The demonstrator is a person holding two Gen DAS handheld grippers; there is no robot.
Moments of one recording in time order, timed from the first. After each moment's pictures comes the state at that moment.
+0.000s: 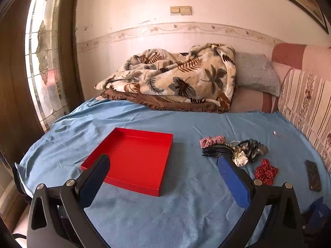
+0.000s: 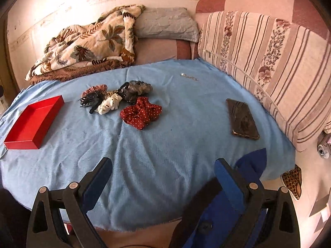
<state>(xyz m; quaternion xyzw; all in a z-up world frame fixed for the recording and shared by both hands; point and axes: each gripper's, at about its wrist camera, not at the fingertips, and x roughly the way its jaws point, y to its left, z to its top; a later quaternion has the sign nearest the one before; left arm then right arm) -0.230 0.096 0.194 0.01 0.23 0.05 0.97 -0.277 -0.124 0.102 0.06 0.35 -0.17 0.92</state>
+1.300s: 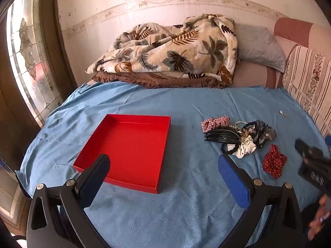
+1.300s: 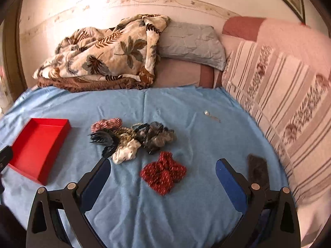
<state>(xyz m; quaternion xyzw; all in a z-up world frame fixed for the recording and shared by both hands) -0.161 0.082 0.179 0.04 0.33 0.04 0.94 -0.142 -0.110 0.160 -0.01 0.33 -0.14 0.93</state>
